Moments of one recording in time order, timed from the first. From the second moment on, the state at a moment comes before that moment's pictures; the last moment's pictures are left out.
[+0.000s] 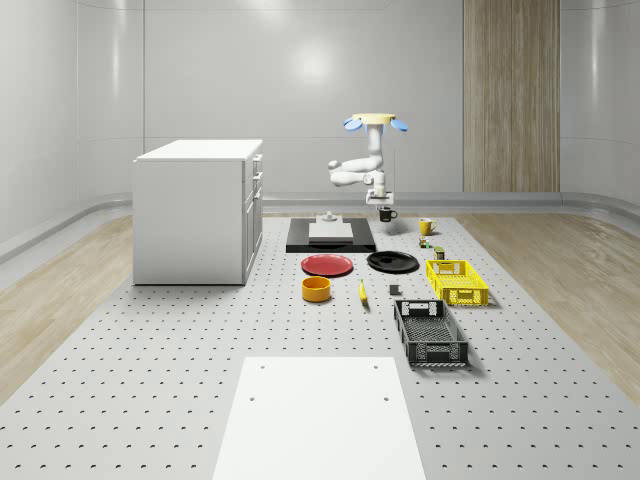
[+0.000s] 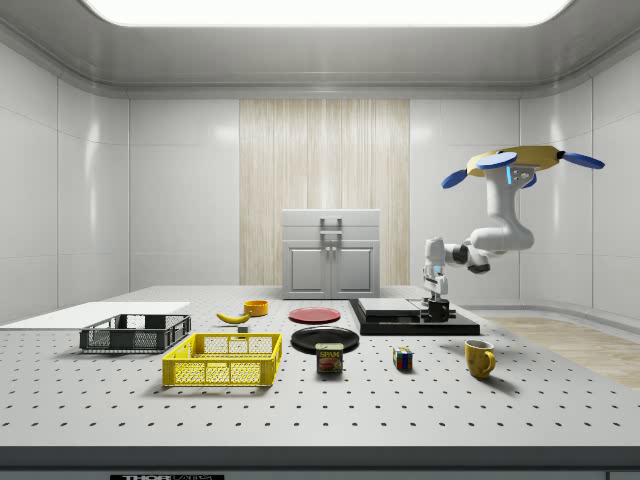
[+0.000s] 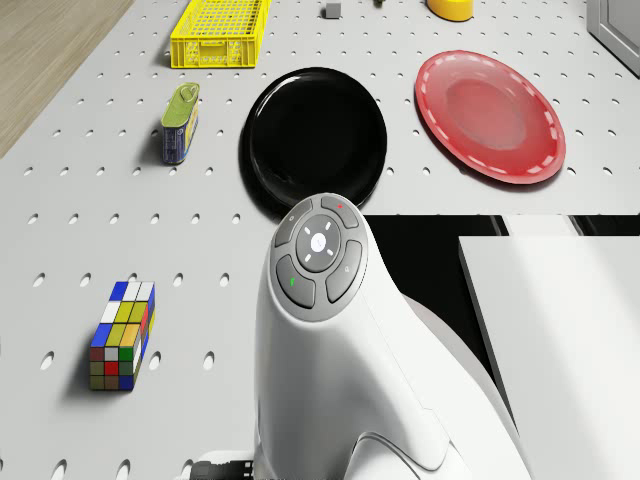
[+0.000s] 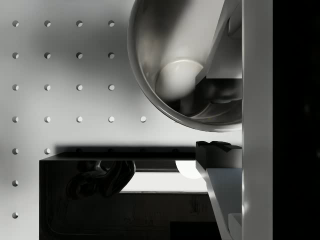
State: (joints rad) arm -1.14 -1.34 1.28 -2.85 -1.91 1.43 1.65
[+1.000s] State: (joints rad) arm -1.16 -1.39 1.31 -2.85 -1.87 1.47 1.66
